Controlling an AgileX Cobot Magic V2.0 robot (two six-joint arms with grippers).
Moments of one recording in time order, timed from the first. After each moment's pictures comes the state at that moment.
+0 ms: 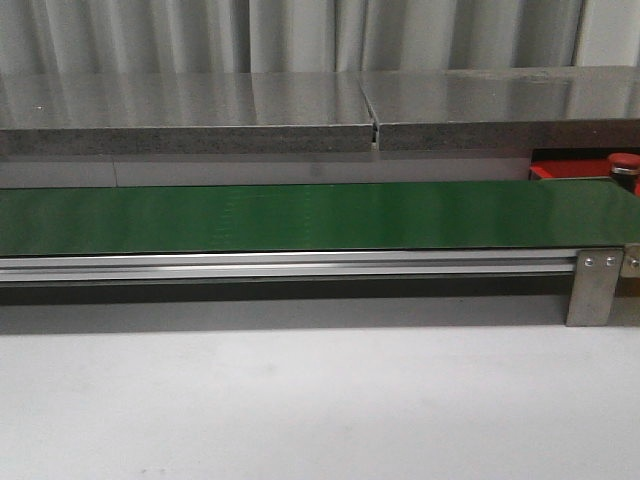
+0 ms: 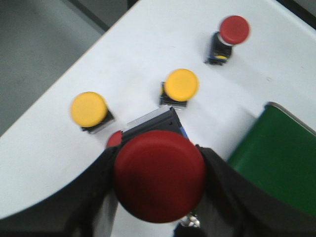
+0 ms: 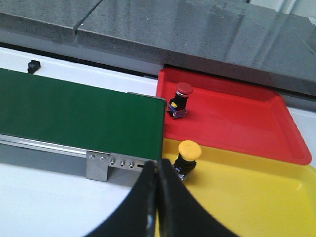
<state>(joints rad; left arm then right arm) 0.57 1.65 -1.48 -0.06 0.88 -0.04 -0.08 0.29 -0.49 0.08 0.55 -0.22</state>
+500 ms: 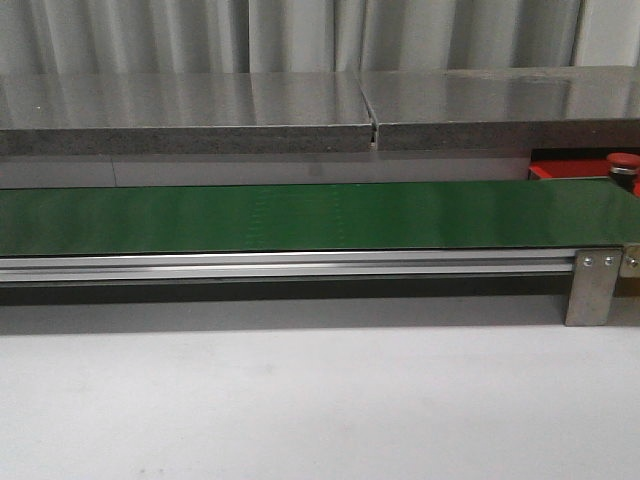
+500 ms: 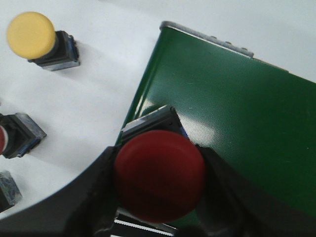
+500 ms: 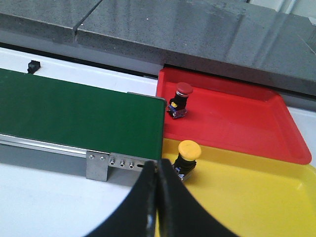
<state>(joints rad) 0.32 1.77 -1.48 -0.02 0.94 -0.02 -0.08 0.29 -0.49 0.08 0.55 -0.22</state>
